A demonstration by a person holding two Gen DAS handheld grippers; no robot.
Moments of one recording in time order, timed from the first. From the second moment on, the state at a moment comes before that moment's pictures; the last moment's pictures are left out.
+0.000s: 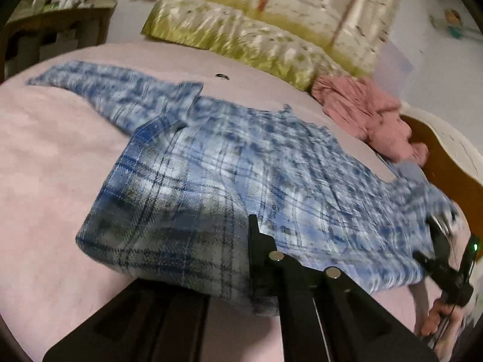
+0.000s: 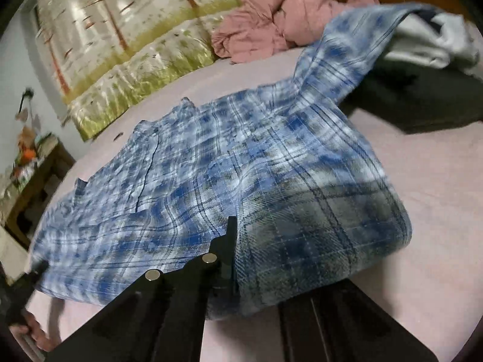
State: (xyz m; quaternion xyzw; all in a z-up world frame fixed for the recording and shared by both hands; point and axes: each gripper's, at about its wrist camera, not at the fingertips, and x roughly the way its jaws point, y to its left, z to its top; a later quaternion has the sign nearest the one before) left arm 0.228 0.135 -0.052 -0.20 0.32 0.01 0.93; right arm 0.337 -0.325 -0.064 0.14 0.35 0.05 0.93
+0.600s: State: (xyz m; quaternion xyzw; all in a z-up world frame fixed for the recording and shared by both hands) left arm 0.103 0.101 -0.077 -0.12 0.33 0.01 0.93; right arm 0.165 -0.334 -0.083 0.03 0.33 0.04 0.94
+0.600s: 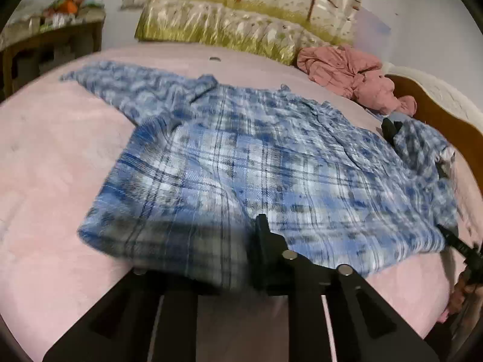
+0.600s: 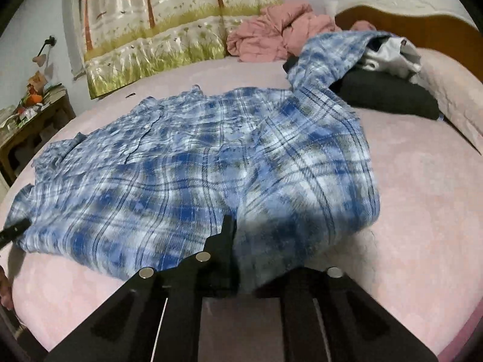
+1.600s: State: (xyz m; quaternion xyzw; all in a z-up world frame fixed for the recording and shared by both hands) left arm 0.061 0.018 0.036 0.00 0.13 -0.01 0.99; right arm 0.107 -0.310 0.000 -0.03 0.19 0.02 0.98
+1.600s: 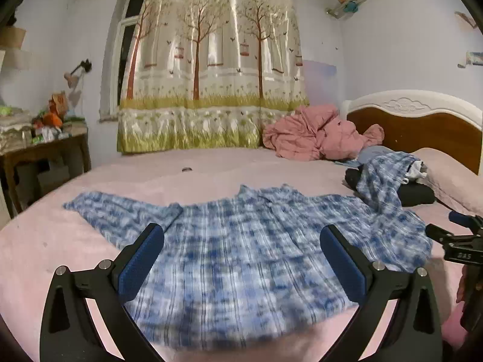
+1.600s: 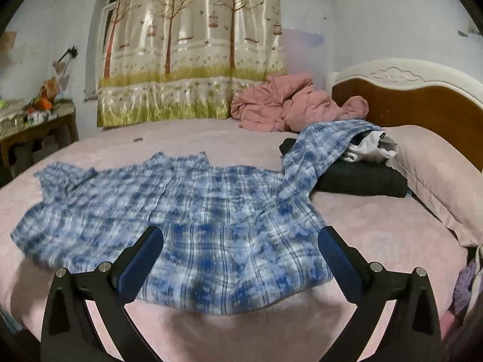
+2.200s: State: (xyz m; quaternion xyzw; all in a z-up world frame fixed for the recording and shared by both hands) left arm 0.156 -0.027 0.123 0.00 0.02 -0.04 1.00; right arm 0.202 -0.469 0.088 0.17 0.14 0.04 0.97
